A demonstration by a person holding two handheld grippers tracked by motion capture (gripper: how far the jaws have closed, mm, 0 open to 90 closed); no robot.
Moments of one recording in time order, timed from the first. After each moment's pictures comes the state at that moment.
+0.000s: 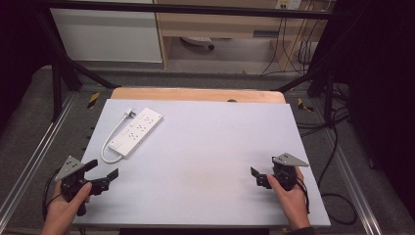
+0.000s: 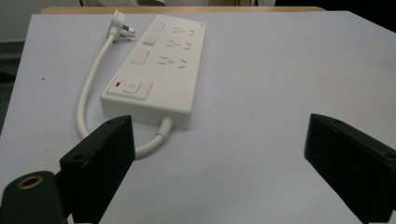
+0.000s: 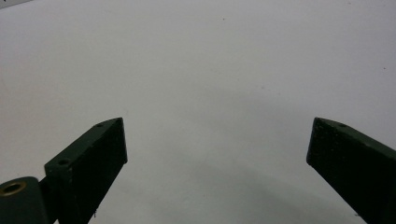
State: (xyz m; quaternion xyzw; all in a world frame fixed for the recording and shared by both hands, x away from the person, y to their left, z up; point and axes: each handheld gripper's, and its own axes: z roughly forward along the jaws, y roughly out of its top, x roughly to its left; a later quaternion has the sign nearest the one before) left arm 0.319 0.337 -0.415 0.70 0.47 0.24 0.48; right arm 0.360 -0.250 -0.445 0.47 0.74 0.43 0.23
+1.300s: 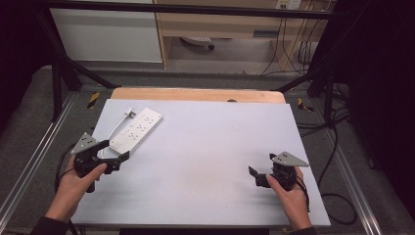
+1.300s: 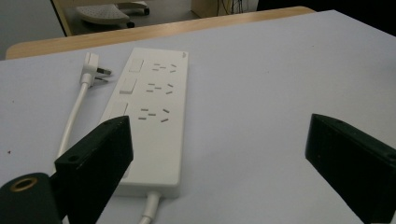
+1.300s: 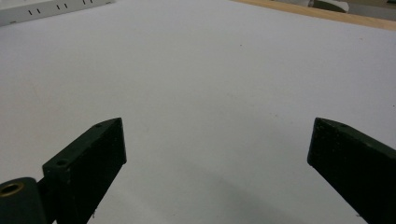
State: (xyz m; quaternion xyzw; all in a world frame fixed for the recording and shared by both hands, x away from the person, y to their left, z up) left arm 0.377 0.310 -0.383 0.74 0.44 0.23 0.46; right arm 0.358 -0.244 -0.433 0.43 0.75 0.45 0.24
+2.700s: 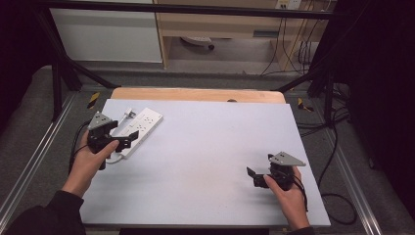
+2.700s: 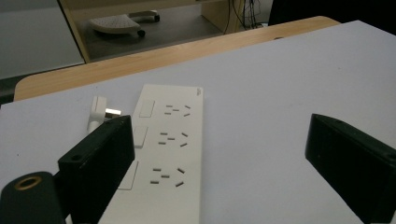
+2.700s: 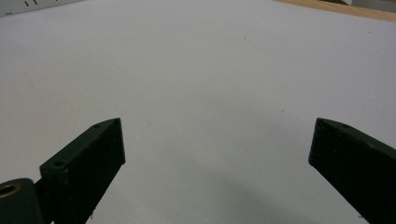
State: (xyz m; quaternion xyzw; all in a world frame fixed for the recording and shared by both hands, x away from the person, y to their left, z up) left arm 0.430 0.290 -0.366 0.73 0.44 0.25 0.45; right arm 0.359 -0.239 -0.436 0.43 0.75 0.44 0.24
